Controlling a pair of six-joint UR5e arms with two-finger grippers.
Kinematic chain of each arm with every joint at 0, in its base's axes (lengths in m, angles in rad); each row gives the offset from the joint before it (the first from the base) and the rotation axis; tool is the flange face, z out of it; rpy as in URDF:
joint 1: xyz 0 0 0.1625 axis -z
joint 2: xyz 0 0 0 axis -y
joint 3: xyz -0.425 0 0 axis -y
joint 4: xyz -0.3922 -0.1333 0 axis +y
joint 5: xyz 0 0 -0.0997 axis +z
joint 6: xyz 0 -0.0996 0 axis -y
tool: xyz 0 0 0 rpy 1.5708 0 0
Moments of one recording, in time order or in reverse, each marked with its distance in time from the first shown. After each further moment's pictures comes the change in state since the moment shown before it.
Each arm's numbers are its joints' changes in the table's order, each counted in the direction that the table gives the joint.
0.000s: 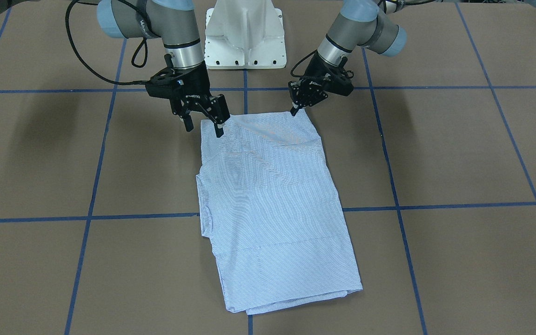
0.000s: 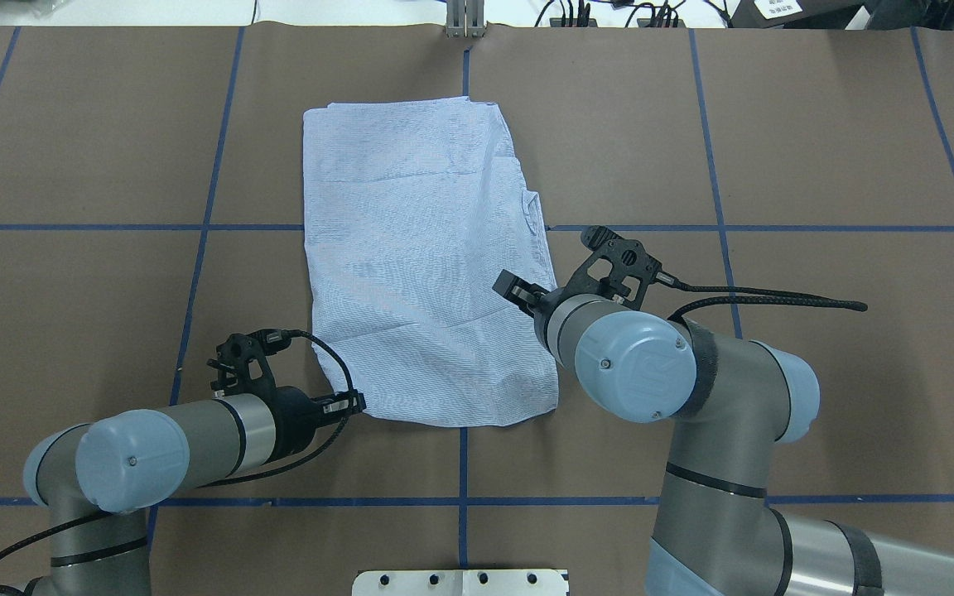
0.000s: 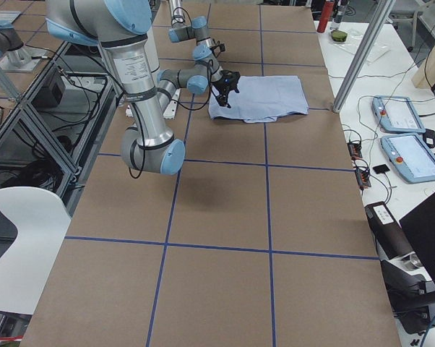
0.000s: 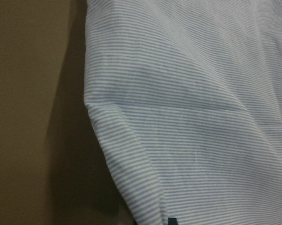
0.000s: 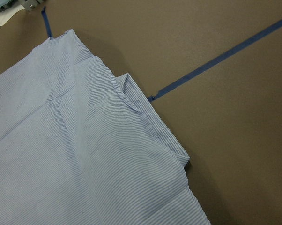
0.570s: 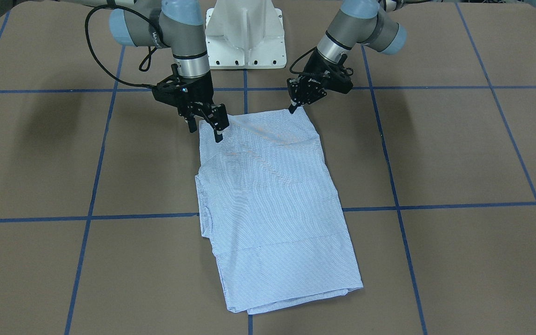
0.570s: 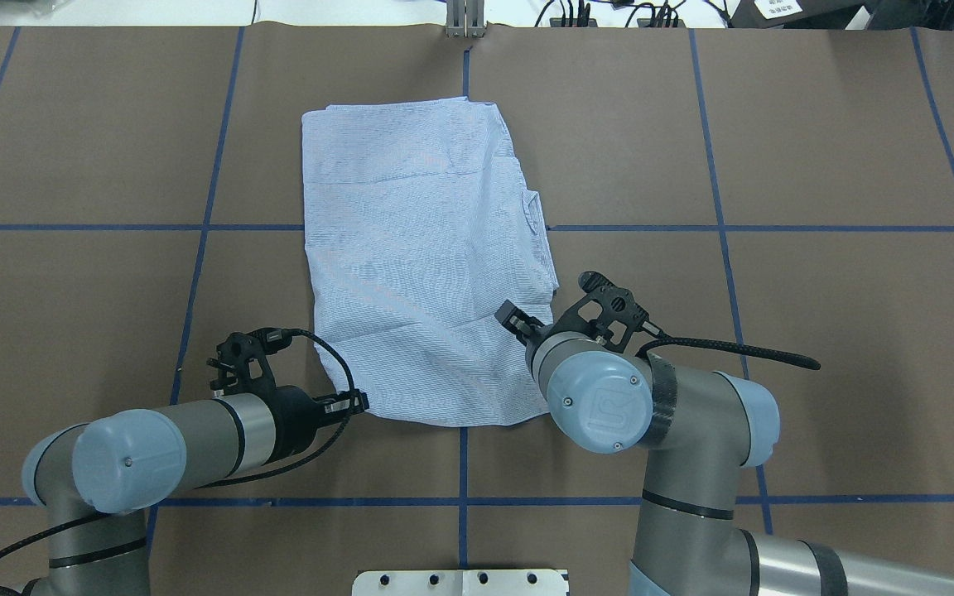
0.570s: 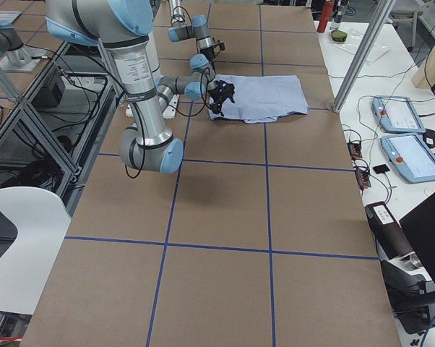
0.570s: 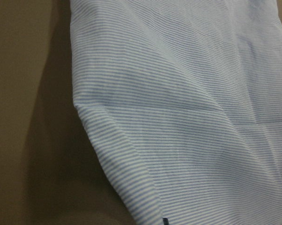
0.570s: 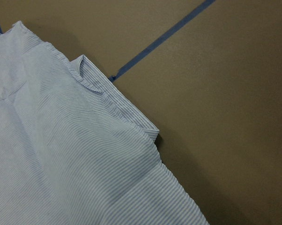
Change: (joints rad) left arm 0.000 -0.001 -0.010 0.001 0.001 0.000; right arm 0.063 0.010 -0.097 0.000 0.036 0.173
